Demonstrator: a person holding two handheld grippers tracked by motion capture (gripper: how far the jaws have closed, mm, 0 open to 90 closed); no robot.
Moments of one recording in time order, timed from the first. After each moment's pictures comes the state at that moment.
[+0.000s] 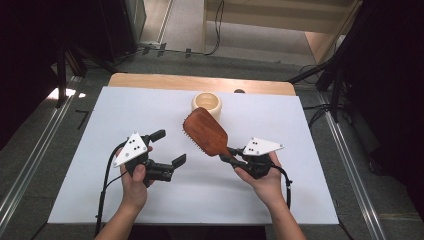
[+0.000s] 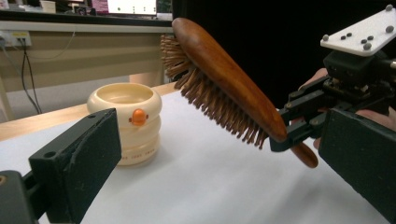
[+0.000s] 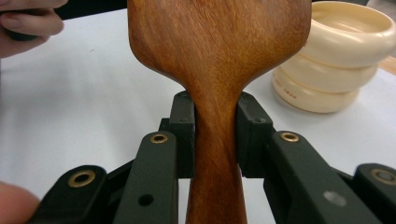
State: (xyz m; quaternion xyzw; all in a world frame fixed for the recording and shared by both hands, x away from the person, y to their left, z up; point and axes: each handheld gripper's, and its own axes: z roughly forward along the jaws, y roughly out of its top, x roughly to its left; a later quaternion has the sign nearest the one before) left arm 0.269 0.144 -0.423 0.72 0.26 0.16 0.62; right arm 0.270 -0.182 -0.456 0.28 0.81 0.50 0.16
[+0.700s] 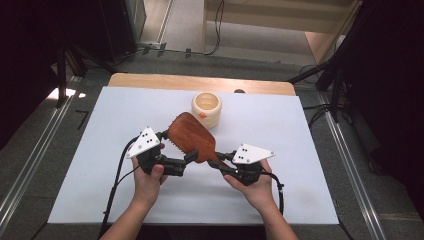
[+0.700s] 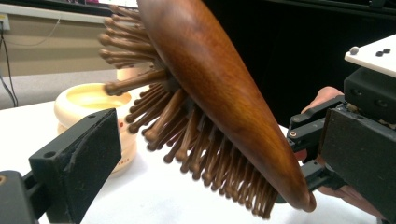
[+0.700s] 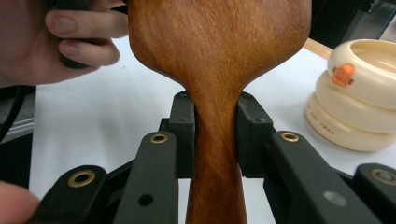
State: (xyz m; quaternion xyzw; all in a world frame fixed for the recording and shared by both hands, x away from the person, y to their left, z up) left arm 0.277 0.117 -0.419 0.71 0.28 0.12 0.63; right arm 0.253 -0.153 -0.448 0.23 0.80 0.52 0.16
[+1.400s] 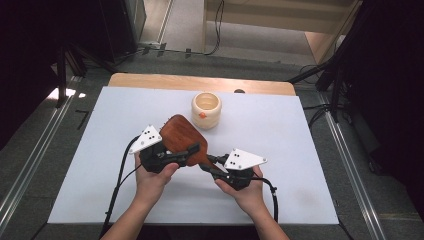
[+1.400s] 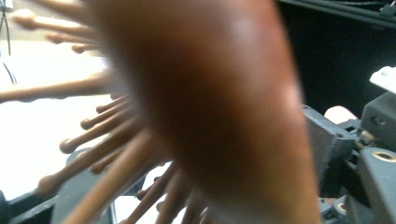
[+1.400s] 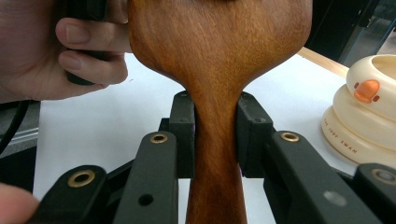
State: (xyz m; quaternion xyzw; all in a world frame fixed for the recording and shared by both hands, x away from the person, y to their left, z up) left arm 0.279 0.112 -0.416 0.71 0.32 0.10 0.63; right arm 0.246 -0.133 -0.455 0.23 0.79 0.55 0.17
